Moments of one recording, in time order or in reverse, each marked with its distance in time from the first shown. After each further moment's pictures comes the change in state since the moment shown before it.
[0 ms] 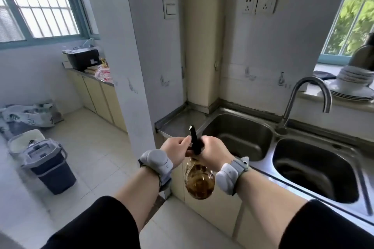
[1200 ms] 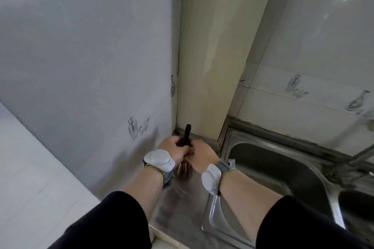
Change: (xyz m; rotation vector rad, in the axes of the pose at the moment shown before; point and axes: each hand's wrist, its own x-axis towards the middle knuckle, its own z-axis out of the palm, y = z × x) left_hand 0.588 -0.090 0.016 0.120 -0.303 0.015; right_hand 0.536 0.147 0.083 -0.131 -0.098 0.351
